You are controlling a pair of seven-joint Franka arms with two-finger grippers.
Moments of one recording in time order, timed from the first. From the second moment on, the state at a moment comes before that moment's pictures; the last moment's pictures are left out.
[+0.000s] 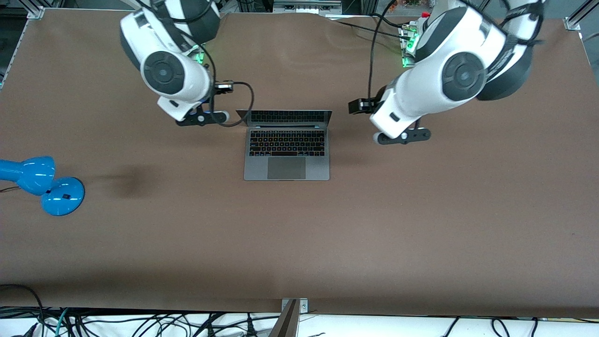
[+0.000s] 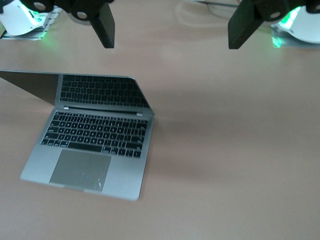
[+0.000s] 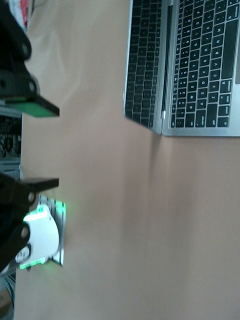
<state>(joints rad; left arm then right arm) -0.17 0.32 -0.37 -1.51 -0.26 1.54 -0.70 0.37 0.18 0.20 -1.78 0.15 1.52 0.49</state>
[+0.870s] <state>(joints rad) -0.33 0.51 -0.41 -1.53 -0.33 1.64 -0.86 0.47 0.32 0.19 -1.79 0.12 1.74 0.59</state>
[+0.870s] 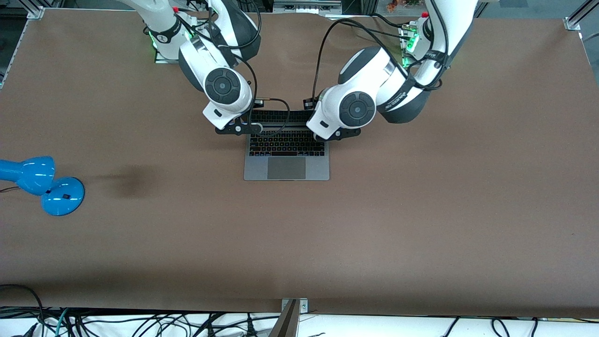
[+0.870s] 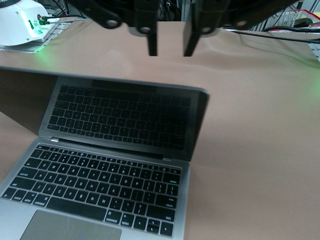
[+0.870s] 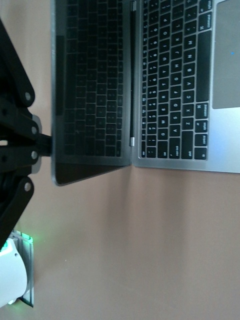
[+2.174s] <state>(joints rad) -0.29 0.71 -0.37 -1.47 -0.26 1.86 -0.84 0.46 0.57 0.13 -1.56 0.01 1.80 0.58</state>
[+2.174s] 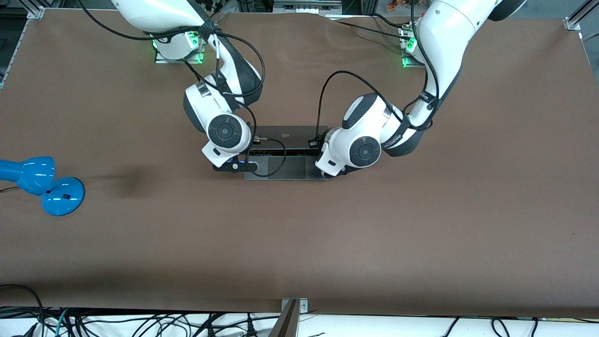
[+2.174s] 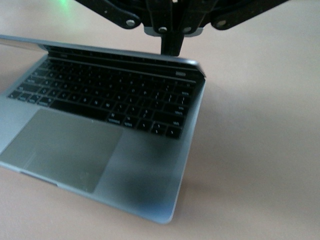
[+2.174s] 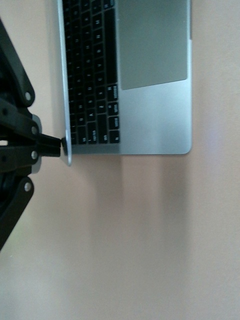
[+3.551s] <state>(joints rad) -0.29 0.89 -0.35 -1.42 -0.16 2.08 -0.83 0.46 0.77 0.11 -1.50 -0.04 2.06 0.58</state>
